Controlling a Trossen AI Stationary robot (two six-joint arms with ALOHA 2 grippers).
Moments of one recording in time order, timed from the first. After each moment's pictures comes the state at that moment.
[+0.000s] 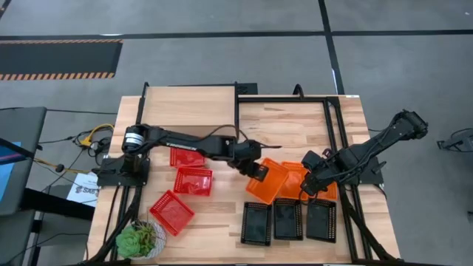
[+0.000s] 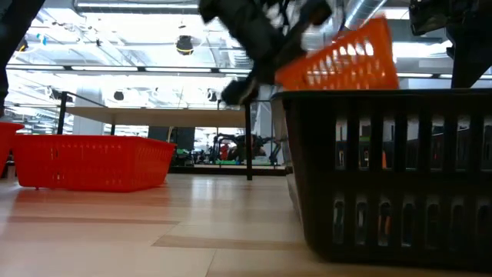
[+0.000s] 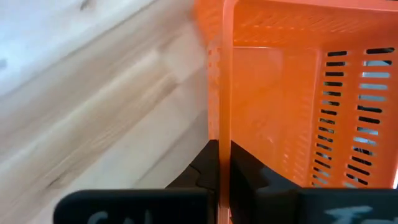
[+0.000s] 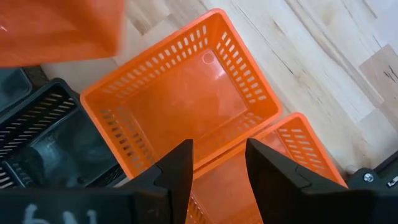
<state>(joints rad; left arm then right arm) -0.03 1.99 1.63 -0.52 0.15 -1.02 0.49 1.14 0.93 -1.19 0.29 1.15</state>
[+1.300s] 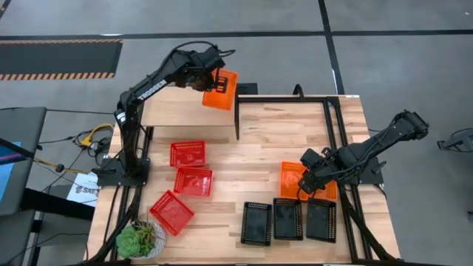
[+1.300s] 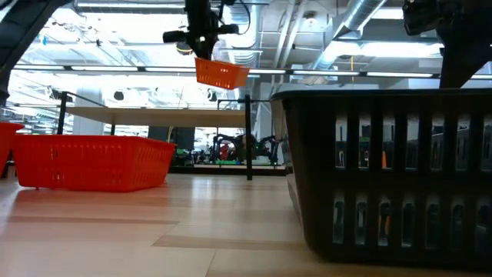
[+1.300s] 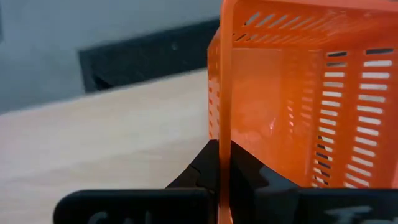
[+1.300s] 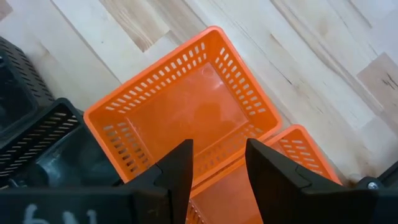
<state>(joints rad) 0.54 1.93 2.25 -1.49 -0.29 -0.76 0.46 1.13 0.93 -1.17 0.32 1.15</state>
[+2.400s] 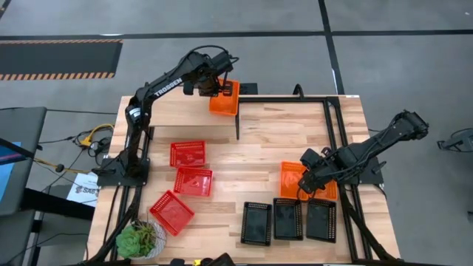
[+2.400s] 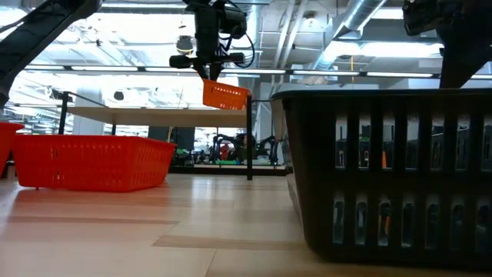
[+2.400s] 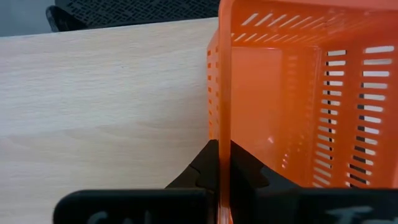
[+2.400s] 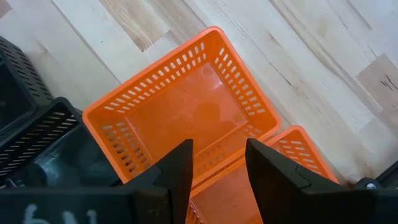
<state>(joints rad) 0.58 2.07 2.25 -1.51 -0.17 -0.88 0.46 1.13 0.93 -1.17 0.32 1.14</state>
